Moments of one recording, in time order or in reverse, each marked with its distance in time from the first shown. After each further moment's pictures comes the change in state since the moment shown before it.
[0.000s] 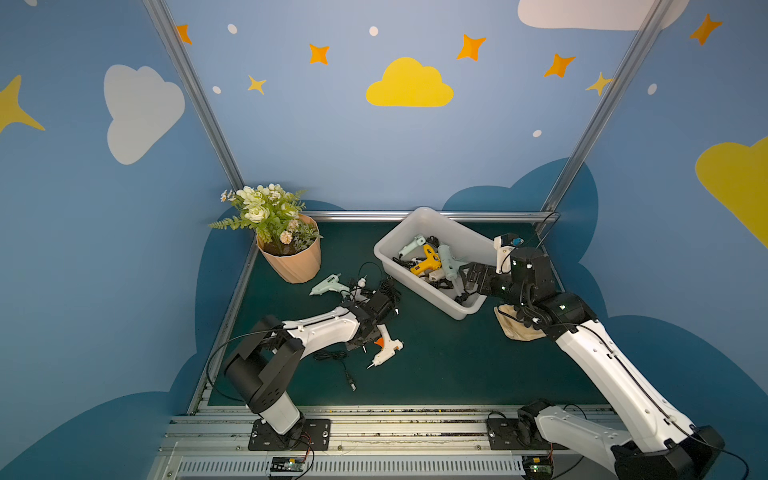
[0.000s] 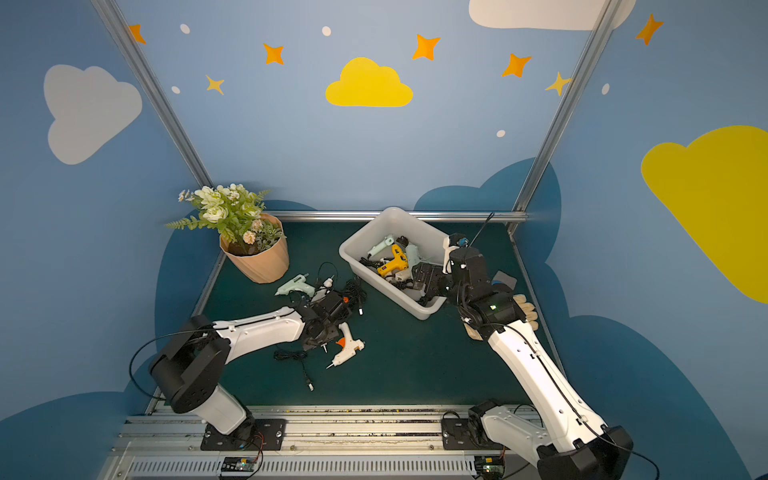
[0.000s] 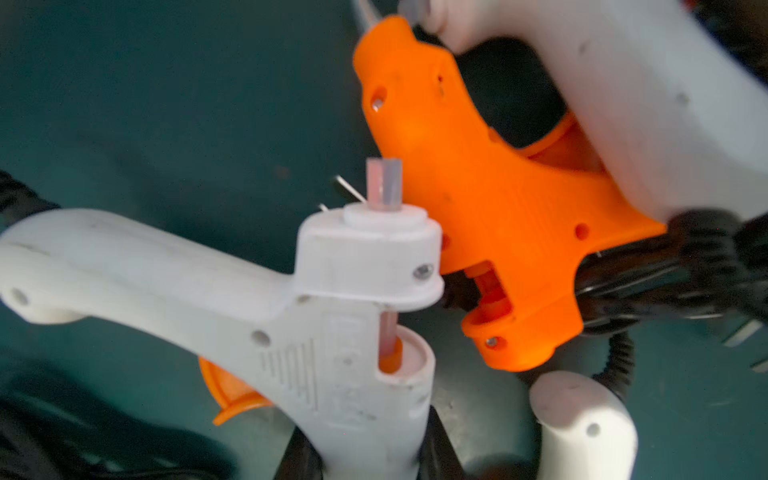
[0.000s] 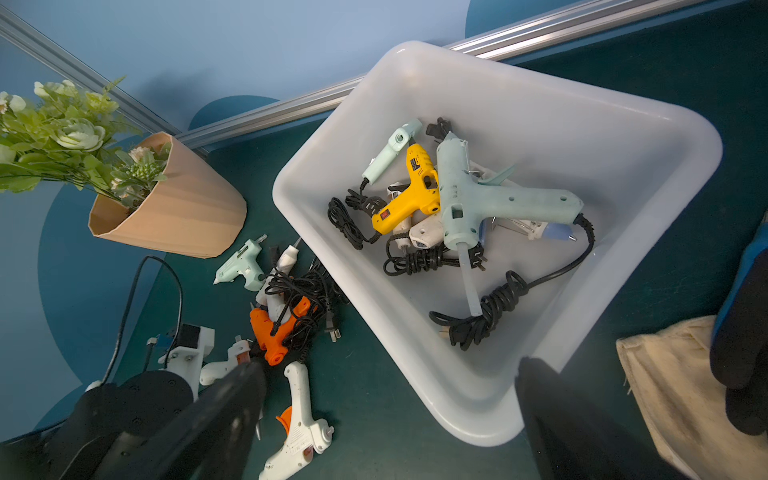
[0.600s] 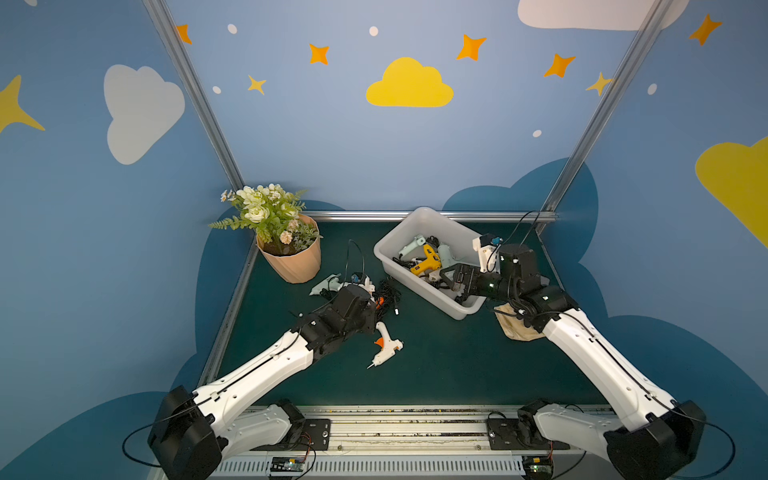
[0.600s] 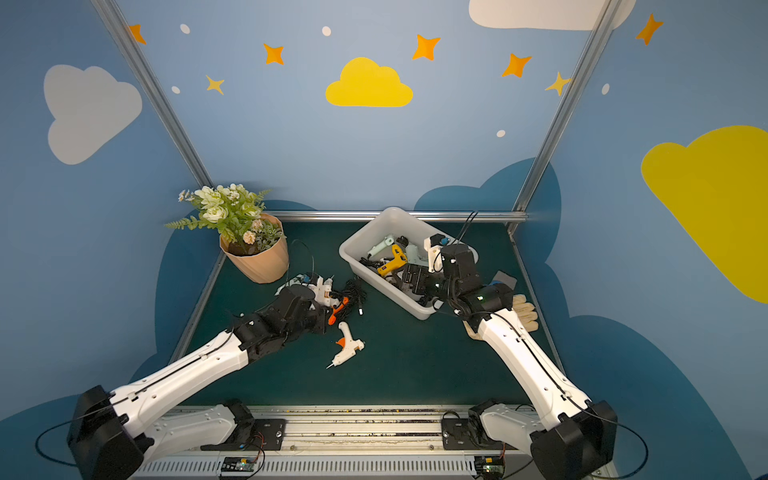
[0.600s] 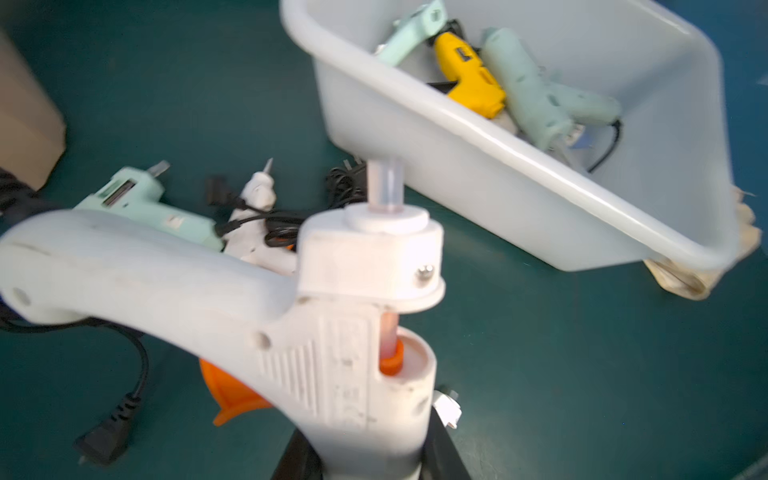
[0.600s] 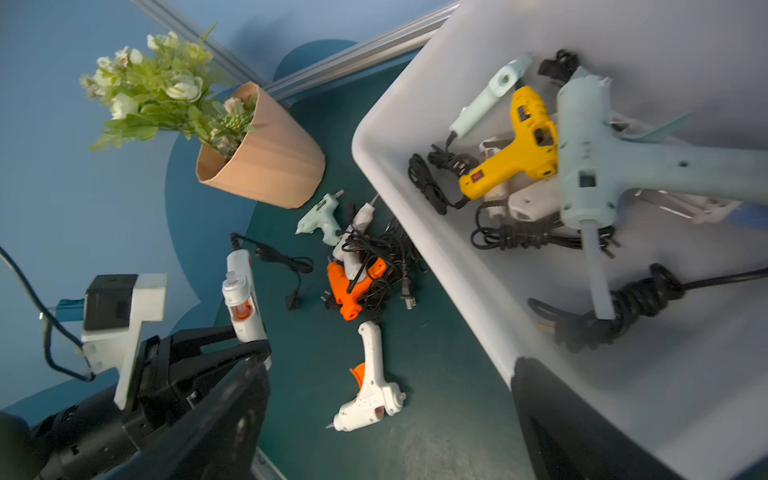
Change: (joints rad) left arm -0.006 -0.491 -0.094 0.250 0.196 0.739; right arm 0.016 0.115 -0.020 0.131 -0.344 0.060
